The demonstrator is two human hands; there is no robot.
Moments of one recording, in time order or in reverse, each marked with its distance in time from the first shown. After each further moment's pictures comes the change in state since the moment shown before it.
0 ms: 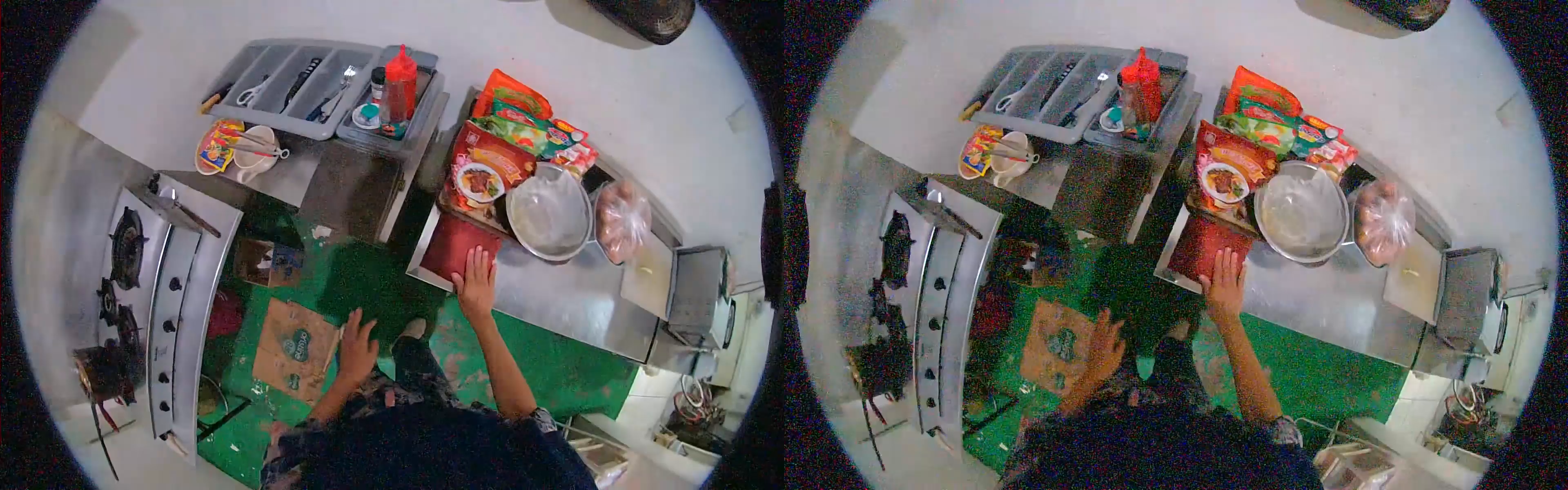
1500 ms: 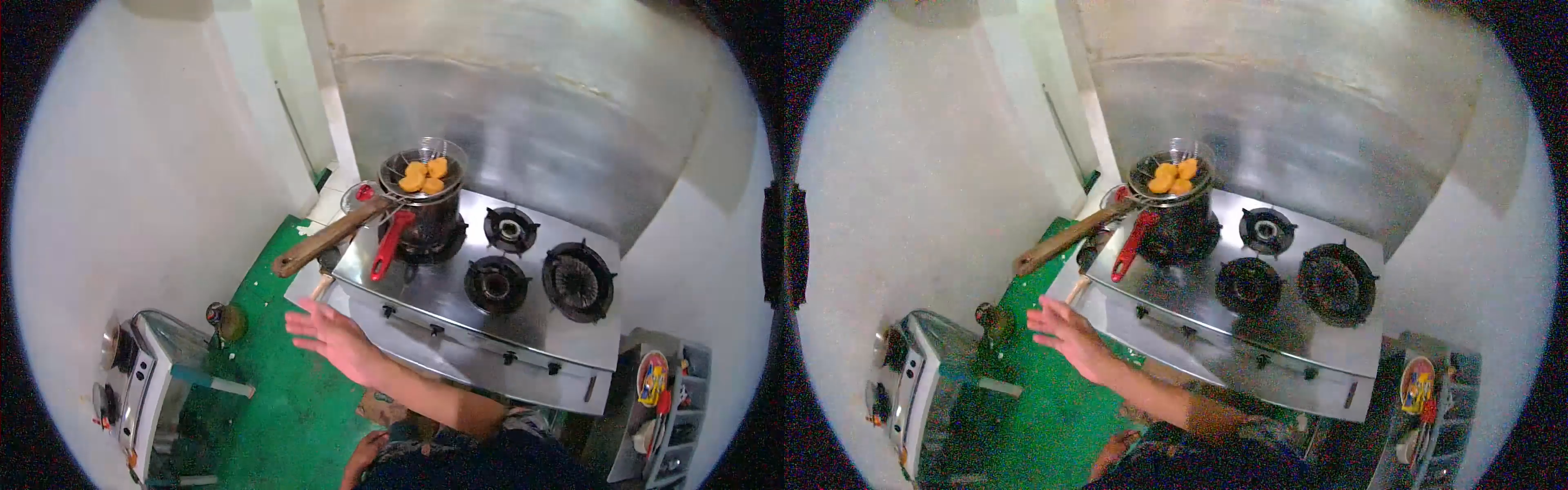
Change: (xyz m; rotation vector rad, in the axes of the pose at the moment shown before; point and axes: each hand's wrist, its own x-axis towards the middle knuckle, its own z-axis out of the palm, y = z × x) left_hand -0.377 -0.235 -0.115 -1.229 1.167 -1.325; right_hand -0.288 -0.876 -0.168 1.287 -2.710 -0.526
